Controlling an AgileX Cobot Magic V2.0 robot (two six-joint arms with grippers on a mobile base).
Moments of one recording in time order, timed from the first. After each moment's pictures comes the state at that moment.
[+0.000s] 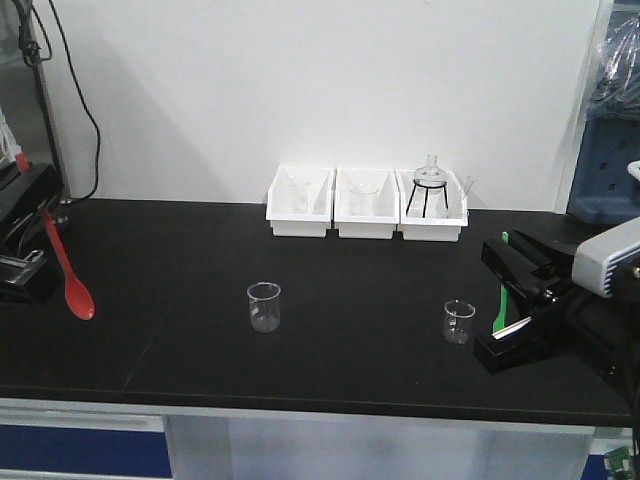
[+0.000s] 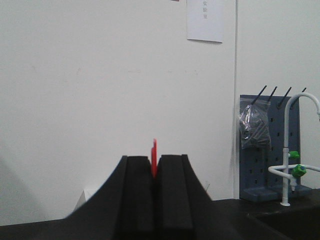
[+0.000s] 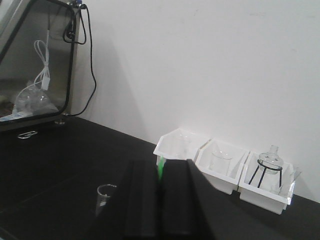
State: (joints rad) left arm -0.23 1.08 -0.75 0.29 -0.63 -0.37; right arm 0.27 1.17 -0.73 -0.31 -0.49 0.13
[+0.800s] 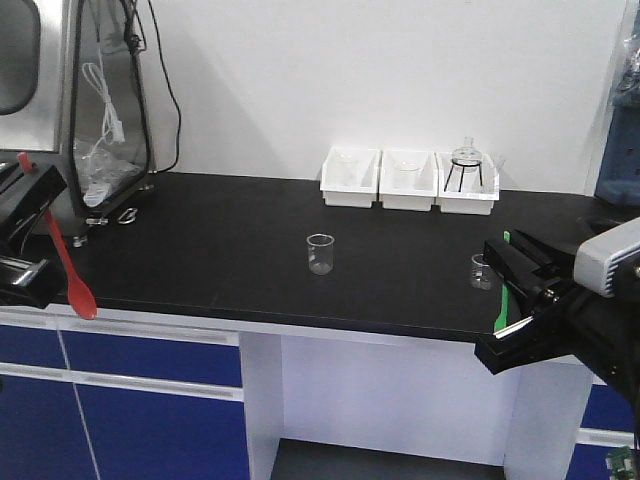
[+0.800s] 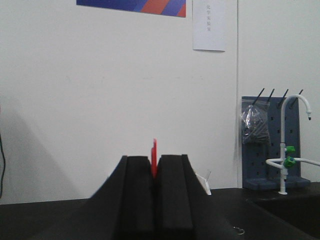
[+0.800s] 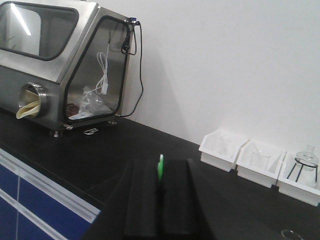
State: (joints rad) left arm -0.23 1.08 -0.75 0.29 -0.63 -0.37; right arm 0.27 1.17 -0.73 -0.31 -0.49 0.13
